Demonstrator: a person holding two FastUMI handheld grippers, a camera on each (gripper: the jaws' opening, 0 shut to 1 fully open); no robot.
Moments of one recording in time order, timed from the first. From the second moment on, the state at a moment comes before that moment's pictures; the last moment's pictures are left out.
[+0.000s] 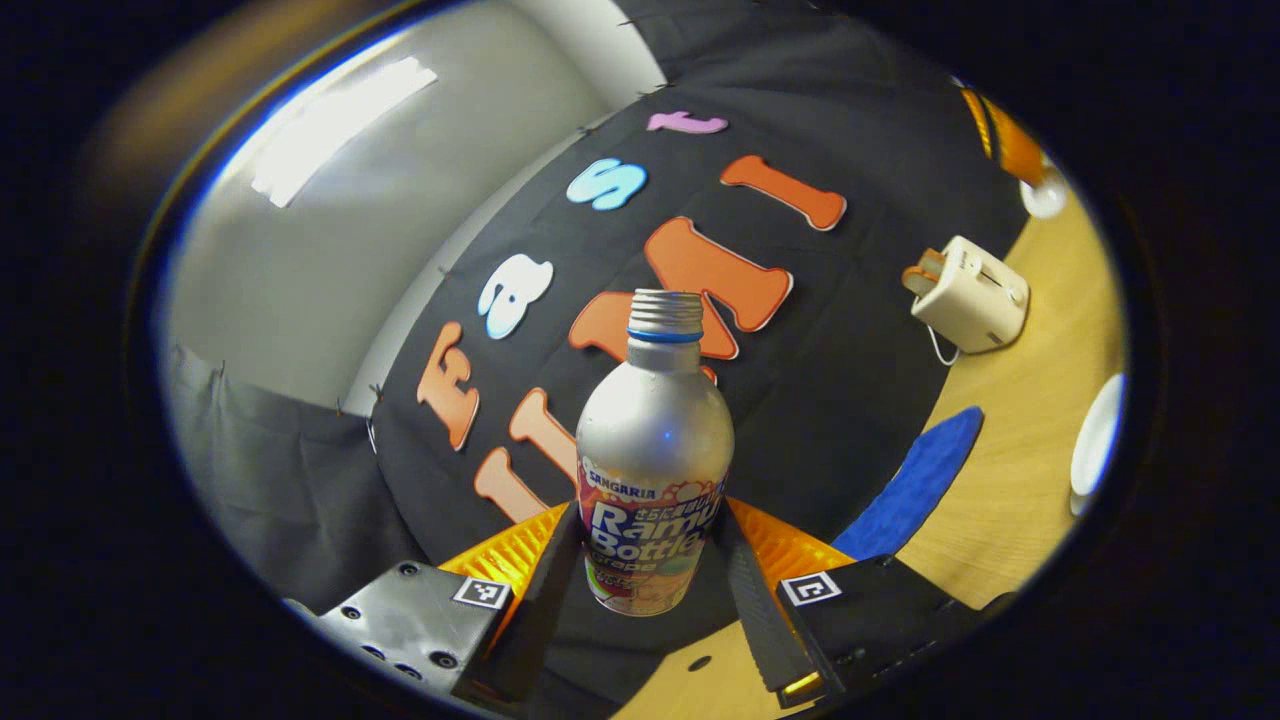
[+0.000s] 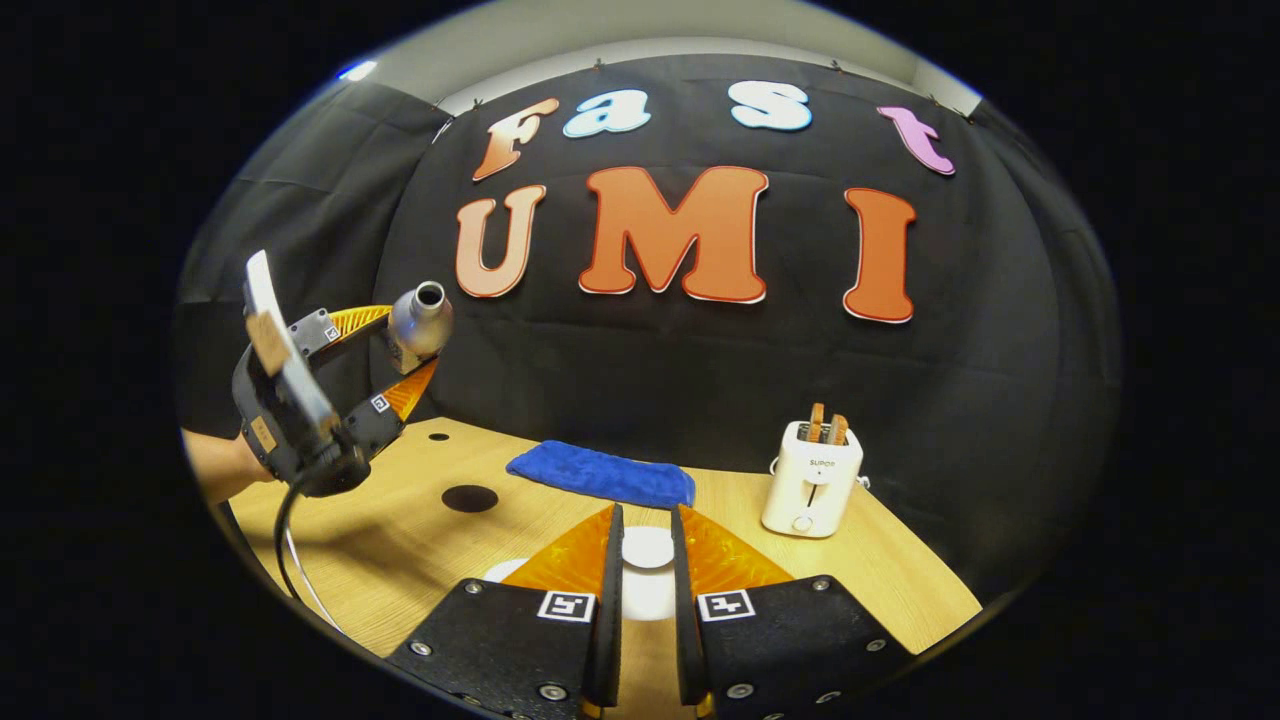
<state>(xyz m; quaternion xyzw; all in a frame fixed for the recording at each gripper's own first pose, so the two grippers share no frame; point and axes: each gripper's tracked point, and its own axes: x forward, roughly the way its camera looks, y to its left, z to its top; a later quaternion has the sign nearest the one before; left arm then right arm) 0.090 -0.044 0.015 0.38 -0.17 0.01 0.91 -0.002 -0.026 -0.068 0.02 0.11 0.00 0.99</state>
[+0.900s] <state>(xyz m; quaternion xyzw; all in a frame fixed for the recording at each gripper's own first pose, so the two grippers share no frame) 0.180 -0.003 -0.130 -0.03 0.09 -0.04 0.99 0.034 0.023 -0.105 0.00 0.15 0.04 0.99</state>
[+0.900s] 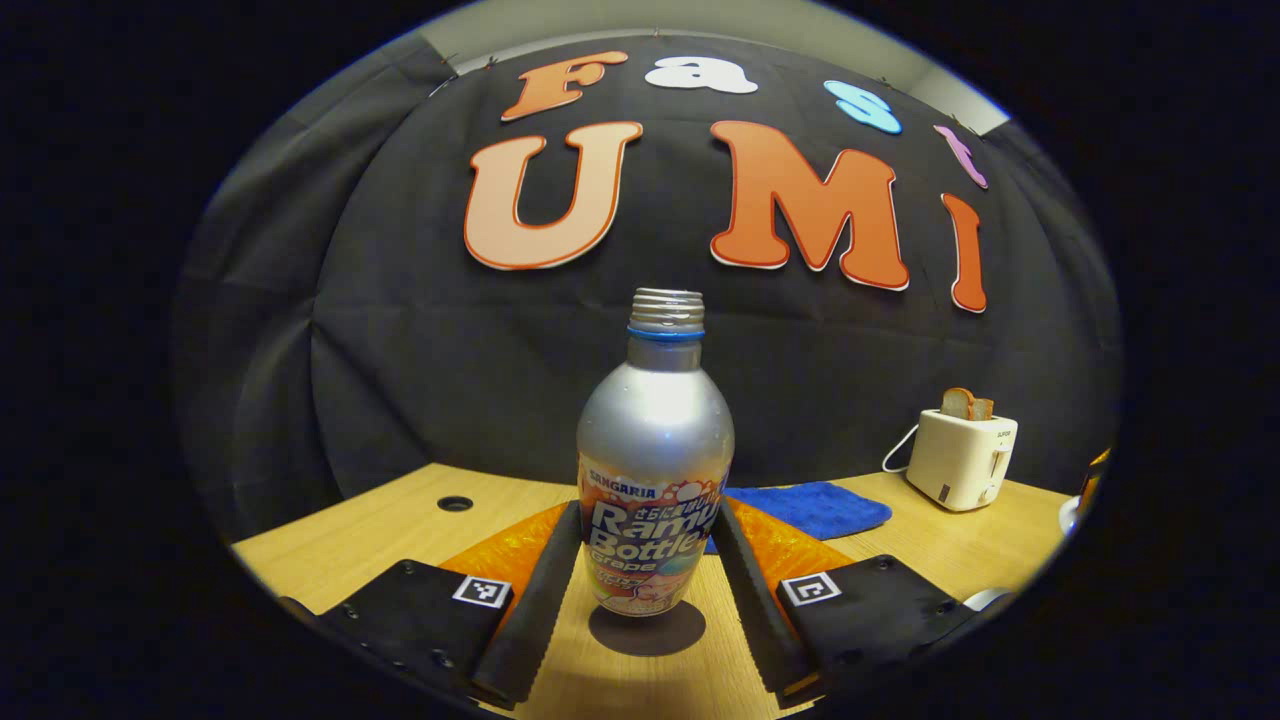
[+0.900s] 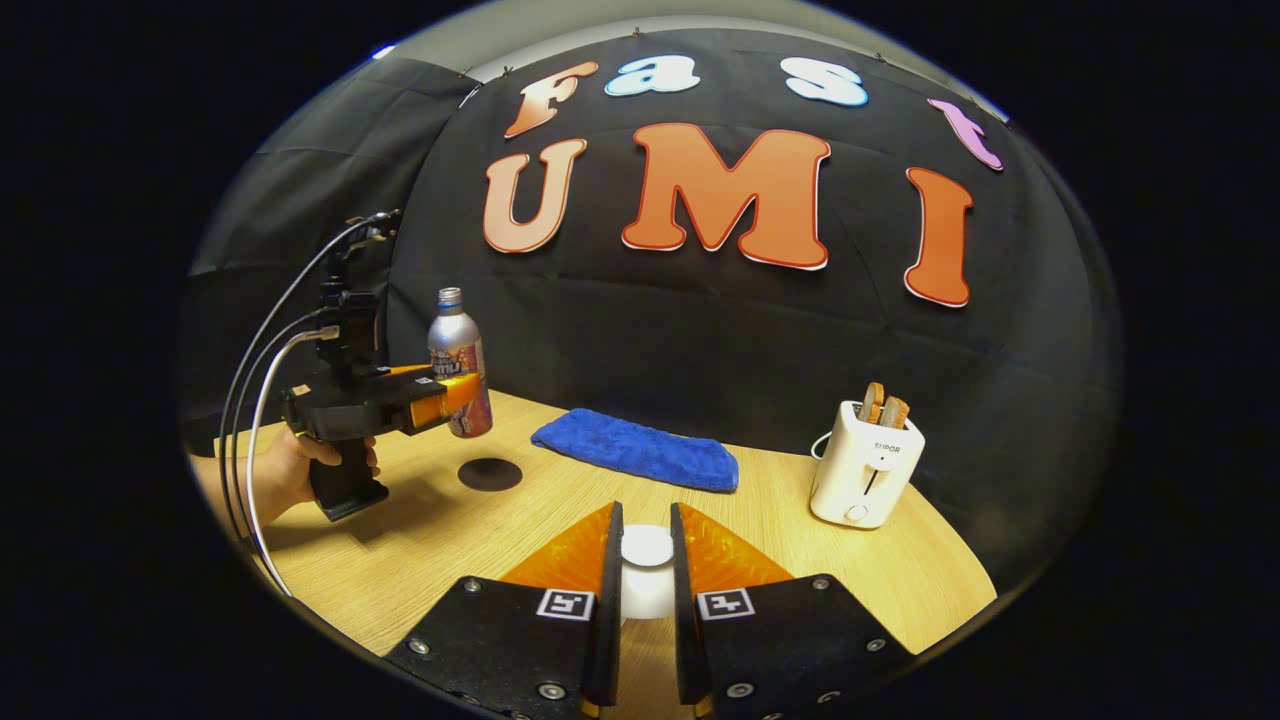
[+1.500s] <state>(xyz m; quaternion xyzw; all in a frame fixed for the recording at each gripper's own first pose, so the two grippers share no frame) 0.201 -0.006 -0.199 -0.07 0.19 -0.05 0.98 0.040 0.042 -0.134 0.01 0.18 0.06 0.98</state>
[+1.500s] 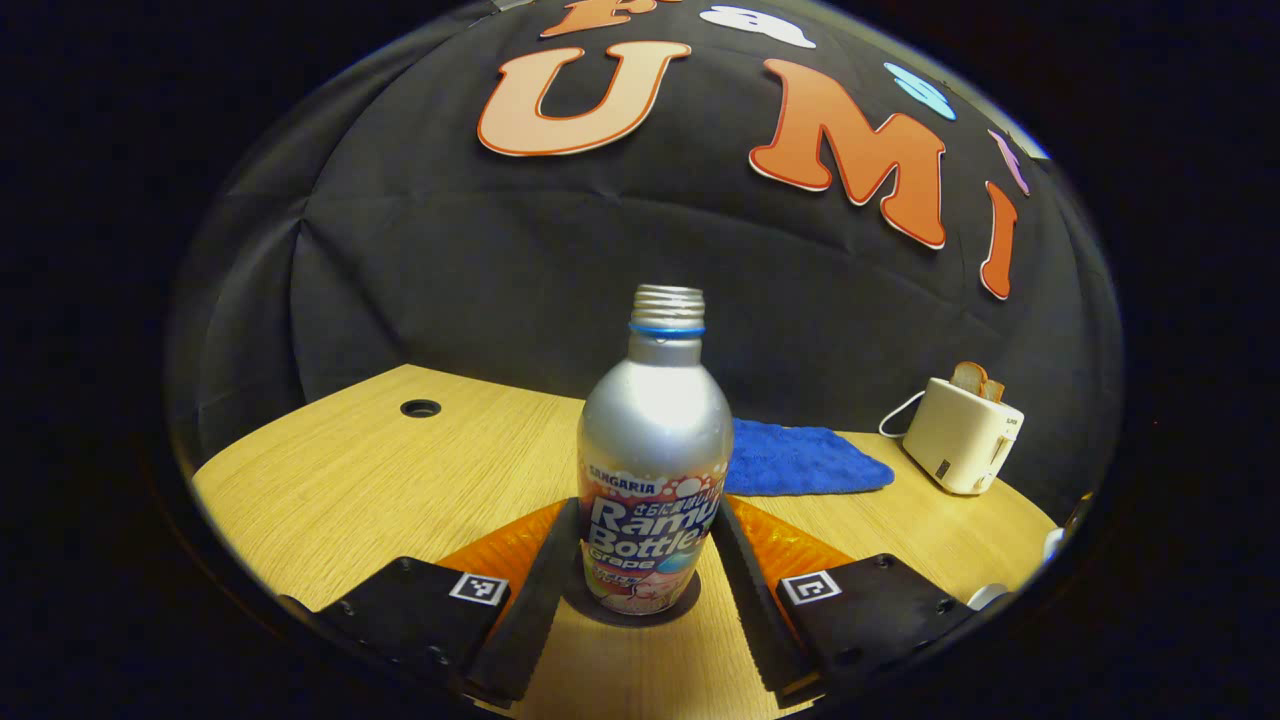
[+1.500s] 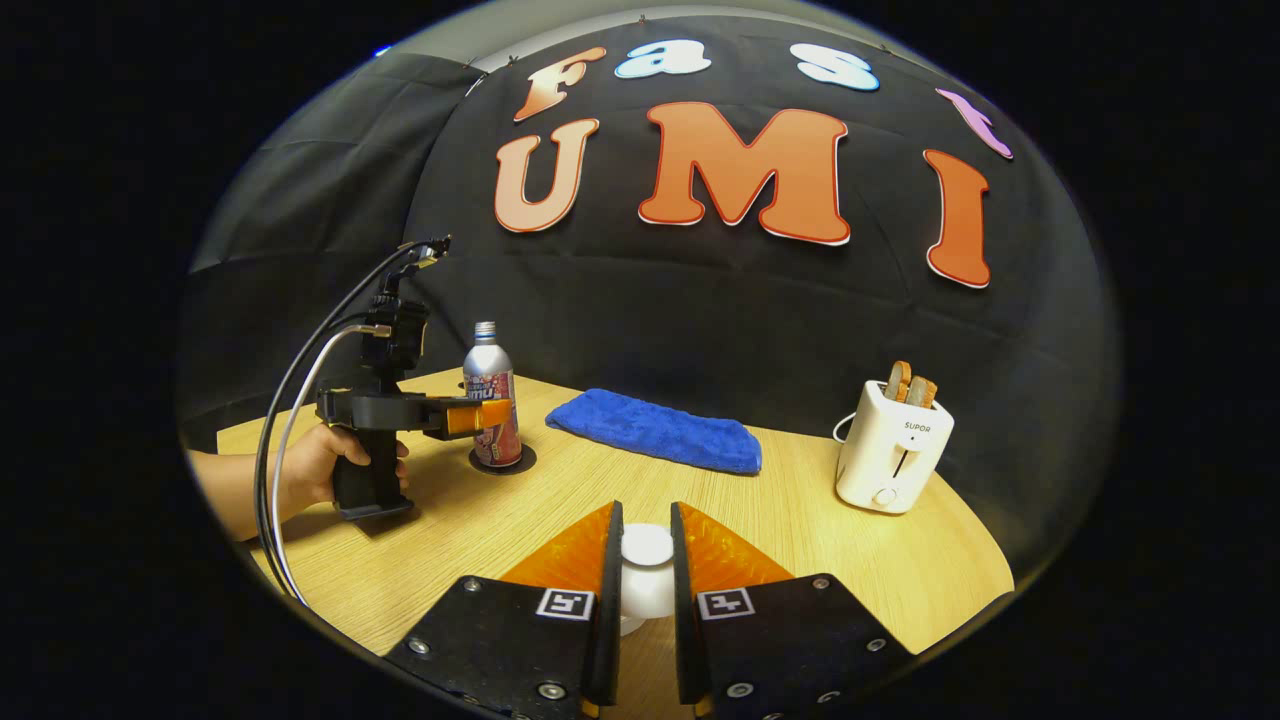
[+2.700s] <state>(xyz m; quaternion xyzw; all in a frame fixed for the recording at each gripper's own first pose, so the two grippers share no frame) 0.123 0.005 -0.140 -0.06 0.15 -0.09 0.98 0.049 0.078 -0.188 0.03 0.22 0.09 0.97</state>
